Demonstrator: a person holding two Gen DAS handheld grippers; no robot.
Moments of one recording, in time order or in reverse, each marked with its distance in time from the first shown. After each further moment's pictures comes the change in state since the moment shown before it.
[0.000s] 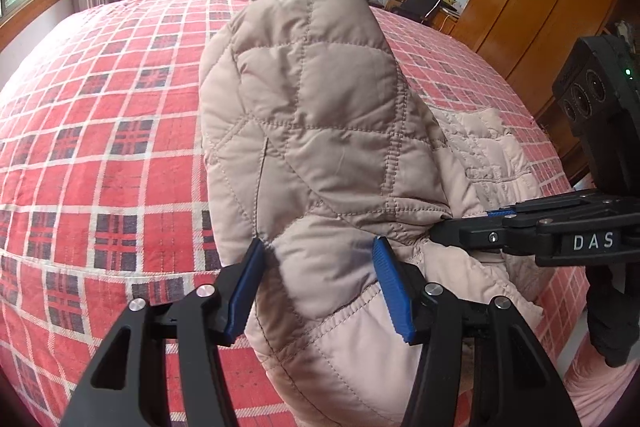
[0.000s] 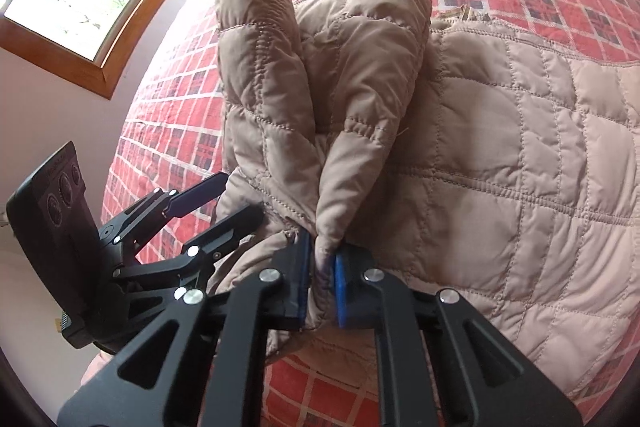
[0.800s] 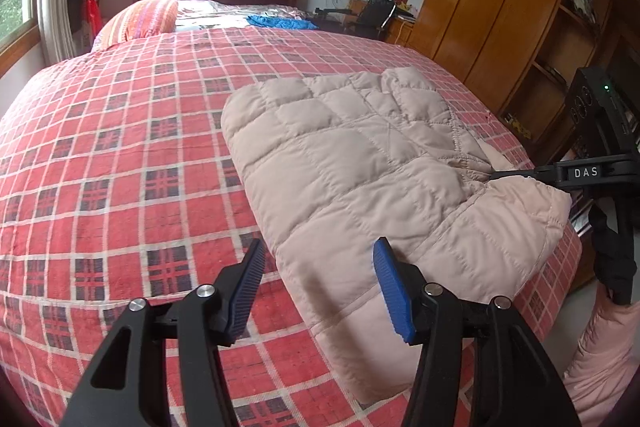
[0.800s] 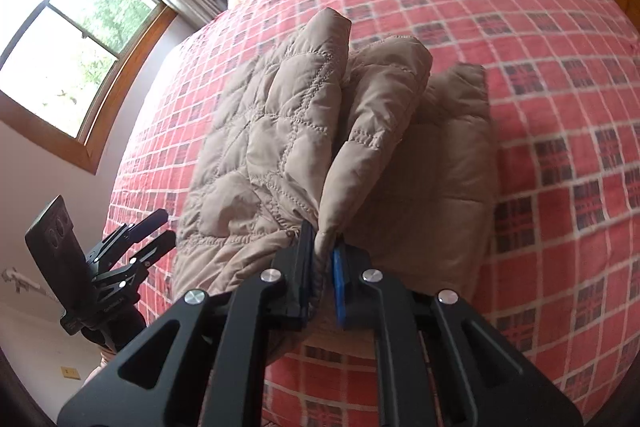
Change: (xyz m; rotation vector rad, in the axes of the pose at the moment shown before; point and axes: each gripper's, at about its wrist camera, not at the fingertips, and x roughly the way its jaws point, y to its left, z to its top) left arm -0.018 -0.067 0.013 0.140 -0.070 -0.059; right arm -0.117 -0.107 -0.058 0.187 -0.226 -0.076
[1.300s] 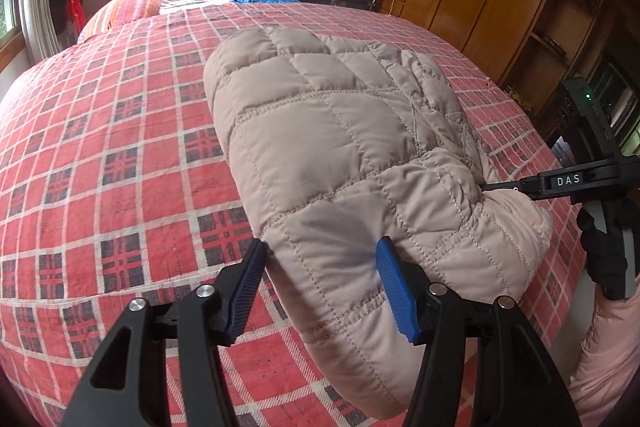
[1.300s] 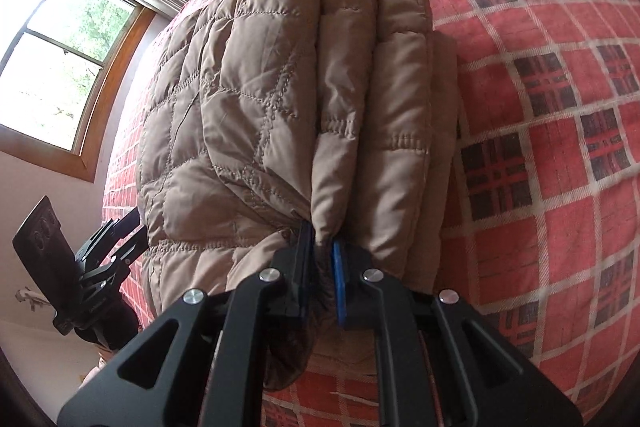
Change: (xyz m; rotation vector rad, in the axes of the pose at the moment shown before) left arm 0.045 -0.018 -0.015 0.042 0.067 0.000; right arm 0.047 -0.063 -0.017 0.090 0.083 0.031
